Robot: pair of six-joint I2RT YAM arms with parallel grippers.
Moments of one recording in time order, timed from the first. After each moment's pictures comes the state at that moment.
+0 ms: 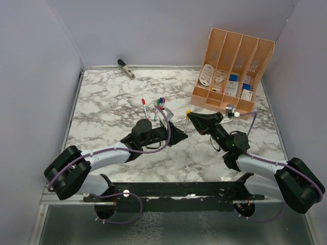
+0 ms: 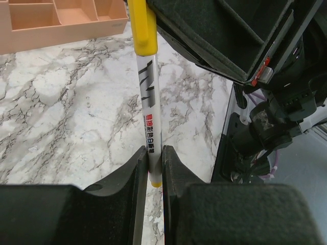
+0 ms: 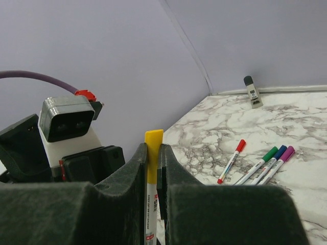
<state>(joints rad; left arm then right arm) -0.84 1.32 0.57 0.69 0.38 -0.45 0.62 1.15 0.25 1.30 -0.16 0.60</state>
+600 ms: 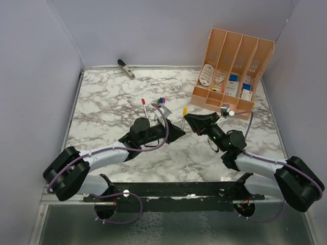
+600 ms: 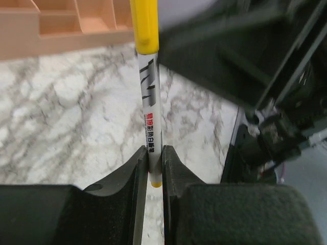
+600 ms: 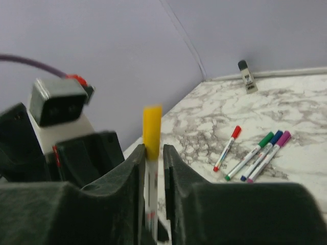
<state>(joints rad) -0.81 1.31 0.56 0.65 0.38 -0.47 0.65 1.19 0.28 1.28 -0.11 0.59</state>
